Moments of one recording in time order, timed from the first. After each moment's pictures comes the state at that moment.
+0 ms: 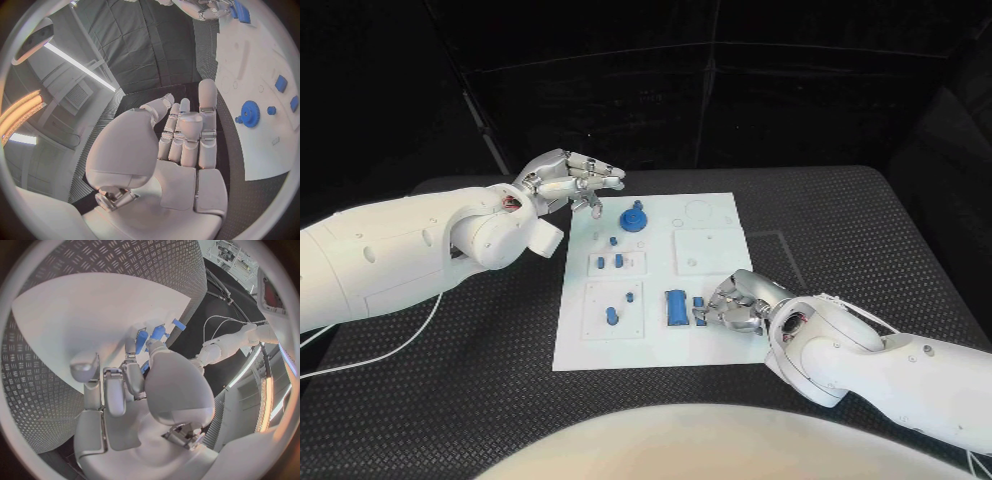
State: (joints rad) left arm 1.23 -0.83 -0.14 1.40 -0.17 -0.08 0.32; left_hand 1.32 -0.08 0.44 -0.01 0.05 1.02 0.19 0.10 0.07 1.10 0.11 0.21 0.07 1.37 0.01 1.18 0.67 0.17 1.25 0.11 0.70 0.65; right arm 0.76 -0.91 0.09 1.84 -1.38 -0.43 -0.56; right_hand 1.21 -0.08 0.00 0.29 0.44 1.04 0.06 0.36 0.34 1.42 -0.02 1.30 1.29 1.46 -0.07 1.55 1.31 0.12 1.31 0.04 1.27 0.94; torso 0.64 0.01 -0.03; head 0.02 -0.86
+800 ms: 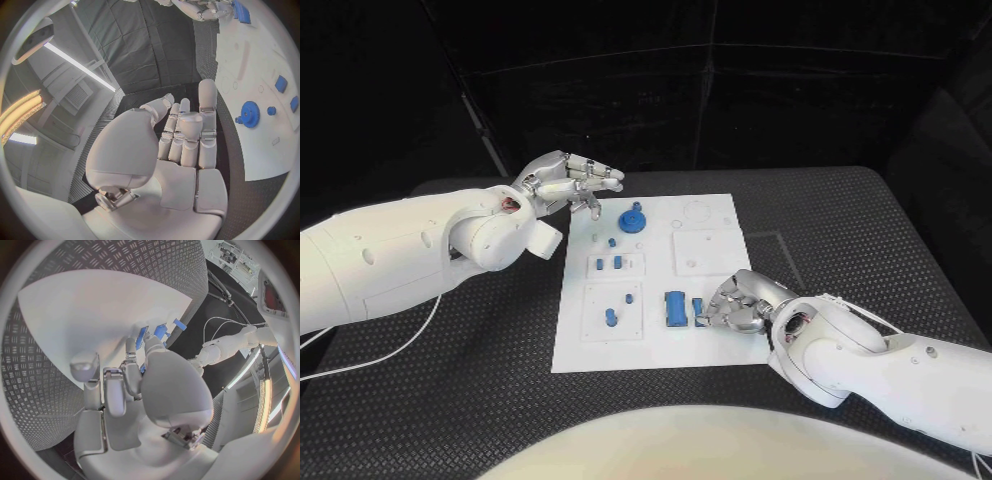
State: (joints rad) left arm 1.23 -0.83 -0.14 1.40 -0.17 -0.08 0.32; left_hand 1.32 -0.08 0.44 -0.01 0.05 1.02 0.19 0.10 0.07 1.10 0.11 0.21 0.07 1.37 0.01 1.18 0.67 0.17 1.25 0.11 0.70 0.65; right arm 0.76 -0.92 0.09 1.84 -1.40 -0.43 -0.55; right_hand 1.34 -0.05 -0.04 0.21 0.31 1.04 0.06 0.36 0.35 1.42 -0.02 1.30 1.30 1.47 -0.07 1.55 1.31 0.12 1.31 0.04 1.26 0.94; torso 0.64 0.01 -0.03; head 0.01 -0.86
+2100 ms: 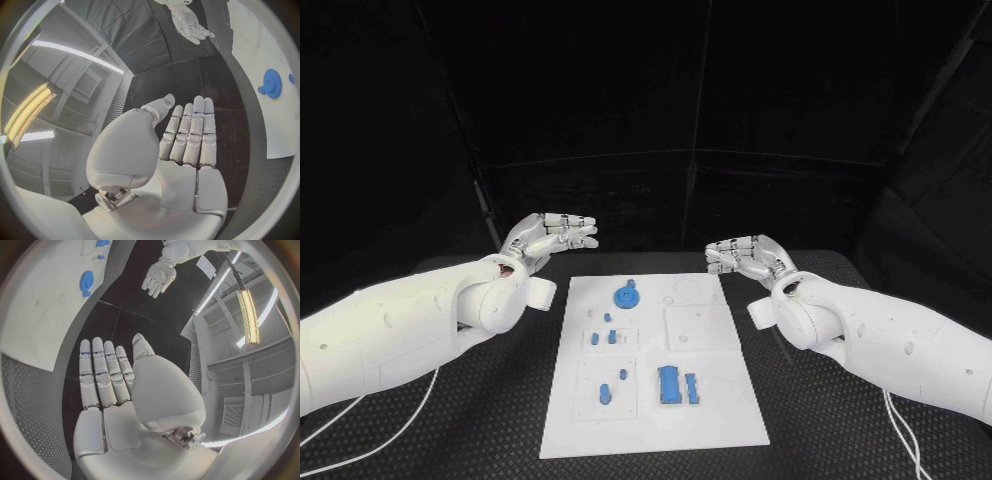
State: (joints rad) left arm 1.22 -0.73 -0.15 1.22 0.00 -0.21 0.47; left_hand 1.33 -0.07 0.42 -0.01 0.05 0.95 0.22 0.10 0.07 0.96 0.18 0.17 0.06 0.89 0.14 0.44 0.16 0.17 0.77 0.22 0.26 0.37; right arm 0.95 -0.71 0.14 1.20 -0.40 -0.33 0.32; right_hand 1.47 0.05 -0.13 0.18 0.22 0.94 0.21 0.07 0.17 1.02 0.16 0.21 0.15 1.06 0.13 0.13 0.22 0.18 0.85 0.25 0.30 0.10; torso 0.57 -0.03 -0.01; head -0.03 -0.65
